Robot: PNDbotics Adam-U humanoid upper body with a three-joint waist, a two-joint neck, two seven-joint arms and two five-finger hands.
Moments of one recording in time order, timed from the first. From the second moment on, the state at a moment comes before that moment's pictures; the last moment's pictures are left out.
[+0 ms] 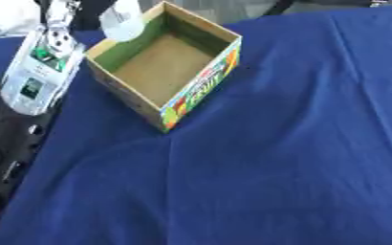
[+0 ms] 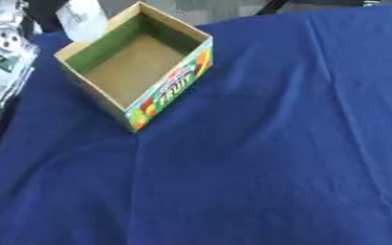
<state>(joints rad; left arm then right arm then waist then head) -0.92 0.49 -0.14 -1.45 -0.15 0.35 0.24 -0.56 -0.48 0.05 -1.98 -0.24 0.22 -0.29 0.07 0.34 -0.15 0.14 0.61</state>
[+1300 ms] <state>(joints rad) -0.94 0.44 -0.13 -1.07 -0.23 0.20 0.12 -0.55 -0.47 0.06 -1.98 -0.24 0.22 -0.28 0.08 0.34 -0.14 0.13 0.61</state>
